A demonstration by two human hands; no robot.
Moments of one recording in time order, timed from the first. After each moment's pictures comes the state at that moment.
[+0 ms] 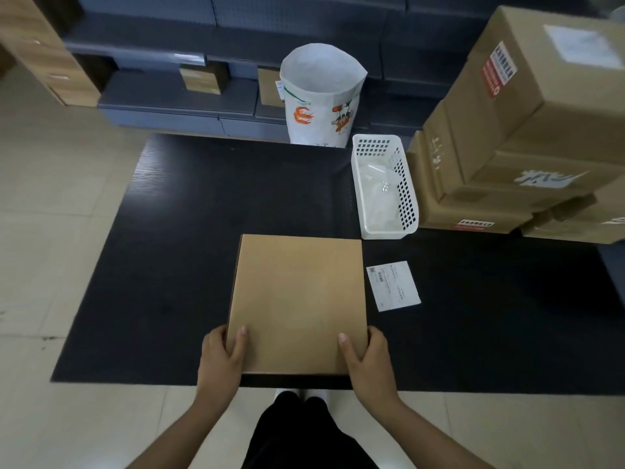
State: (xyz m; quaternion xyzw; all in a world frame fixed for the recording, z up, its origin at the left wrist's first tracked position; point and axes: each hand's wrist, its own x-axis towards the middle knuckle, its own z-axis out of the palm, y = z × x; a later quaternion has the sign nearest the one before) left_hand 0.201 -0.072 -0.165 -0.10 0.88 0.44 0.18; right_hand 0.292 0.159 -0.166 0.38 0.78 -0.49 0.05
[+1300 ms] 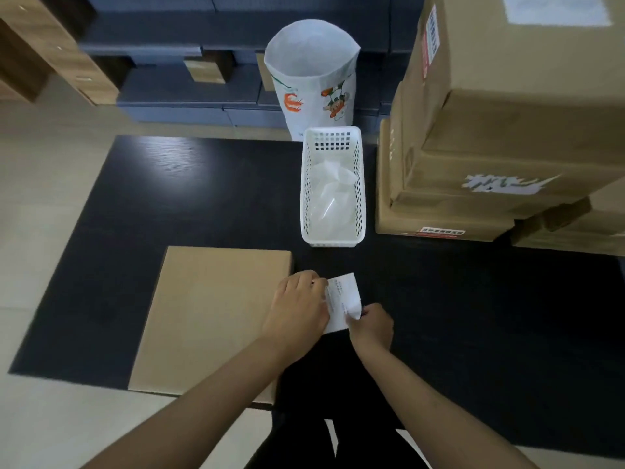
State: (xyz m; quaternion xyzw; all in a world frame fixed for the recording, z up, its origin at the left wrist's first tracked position) left_hand 0.175 0.211 -0.105 0.28 0.95 0.11 0.12; right_hand 0.220 0.338 -0.184 0.51 0.73 -0.40 0.21
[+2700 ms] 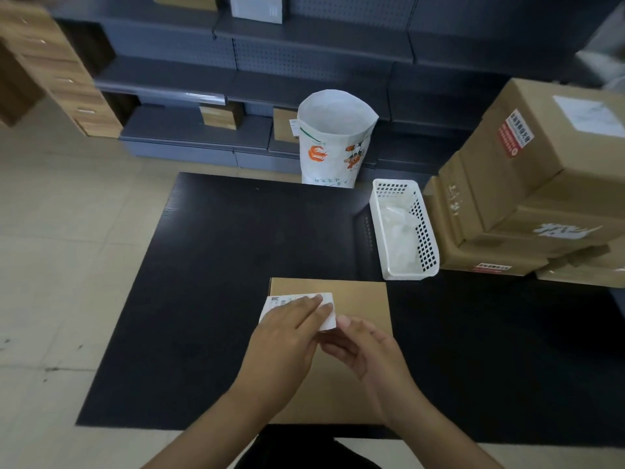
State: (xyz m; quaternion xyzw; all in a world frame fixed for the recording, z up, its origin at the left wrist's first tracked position) left_hand 0.130 -0.032 -0.033 0.36 0.89 0.28 -0.06; right_hand 0.189 0.104 0.003 0.31 0.48 -0.82 0.05
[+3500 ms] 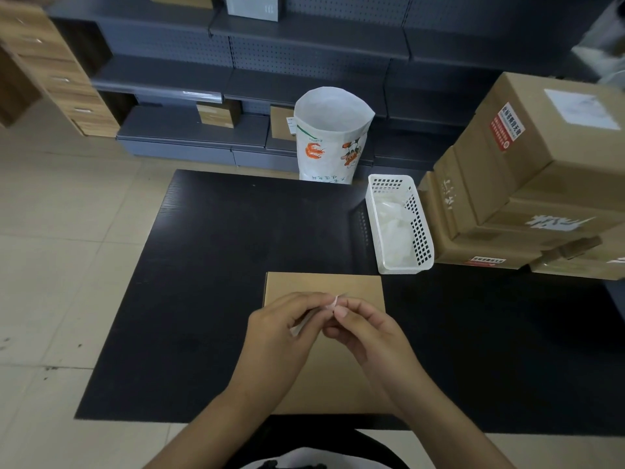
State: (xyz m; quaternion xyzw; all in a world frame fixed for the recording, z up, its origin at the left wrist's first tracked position) left_hand 0.143 -0.026 0.011 0.25 0.79 0.56 0.00; right_hand 0.192 0.112 0.023 0.24 0.54 -0.80 0.06
